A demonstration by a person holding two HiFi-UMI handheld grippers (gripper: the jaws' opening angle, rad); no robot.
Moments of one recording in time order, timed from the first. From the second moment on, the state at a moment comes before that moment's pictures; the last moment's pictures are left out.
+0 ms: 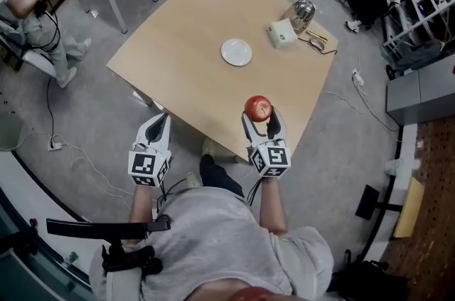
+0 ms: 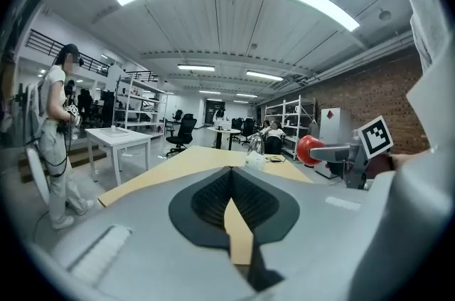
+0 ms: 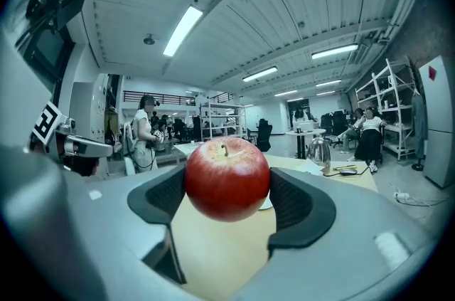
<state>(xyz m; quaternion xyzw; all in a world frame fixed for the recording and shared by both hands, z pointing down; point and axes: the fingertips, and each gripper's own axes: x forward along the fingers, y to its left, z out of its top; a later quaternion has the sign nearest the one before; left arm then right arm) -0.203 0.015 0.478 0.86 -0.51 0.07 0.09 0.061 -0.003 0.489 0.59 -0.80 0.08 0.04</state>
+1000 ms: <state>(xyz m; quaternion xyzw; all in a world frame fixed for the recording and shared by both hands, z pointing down) -0.148 -0.109 0.516 0.86 -0.48 0.13 0.13 0.102 -0.154 0.535 0.58 -0.81 0.09 0.07</state>
